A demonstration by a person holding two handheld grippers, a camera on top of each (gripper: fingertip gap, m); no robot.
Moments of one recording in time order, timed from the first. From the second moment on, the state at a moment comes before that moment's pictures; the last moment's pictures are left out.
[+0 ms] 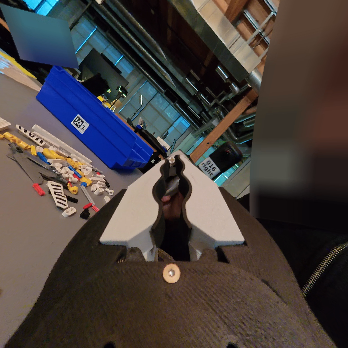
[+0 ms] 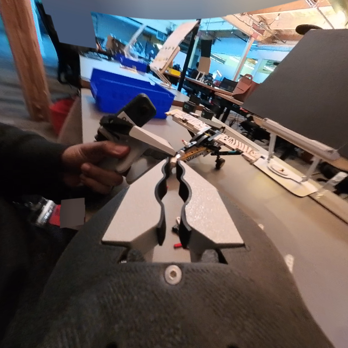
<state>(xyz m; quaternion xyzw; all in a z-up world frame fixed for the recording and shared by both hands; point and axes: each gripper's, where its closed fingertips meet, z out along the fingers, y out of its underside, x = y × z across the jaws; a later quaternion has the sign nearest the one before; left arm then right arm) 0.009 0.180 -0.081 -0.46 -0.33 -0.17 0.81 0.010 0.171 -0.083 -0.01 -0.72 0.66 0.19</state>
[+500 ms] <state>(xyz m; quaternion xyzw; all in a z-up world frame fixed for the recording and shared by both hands) 0.004 0.181 -0.084 -0.43 -0.36 -0.23 0.80 0.006 0.172 -0.087 0.05 -0.74 0.57 0.35</state>
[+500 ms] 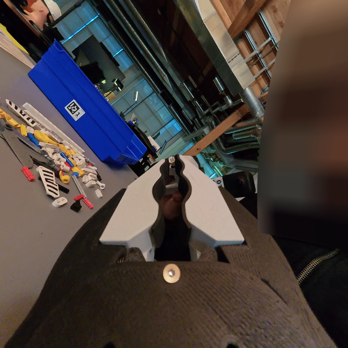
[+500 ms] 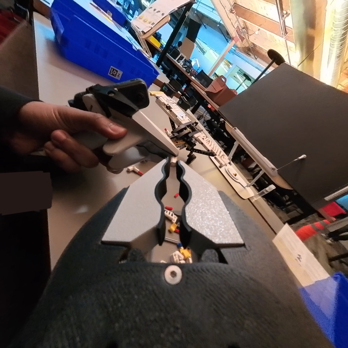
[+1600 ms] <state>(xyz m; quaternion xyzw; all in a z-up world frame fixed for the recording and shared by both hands) 0.004 0.157 -0.071 -0.38 -0.34 -0.15 0.85 -0.093 0.254 -0.174 -0.29 -0.83 0.42 0.24</state>
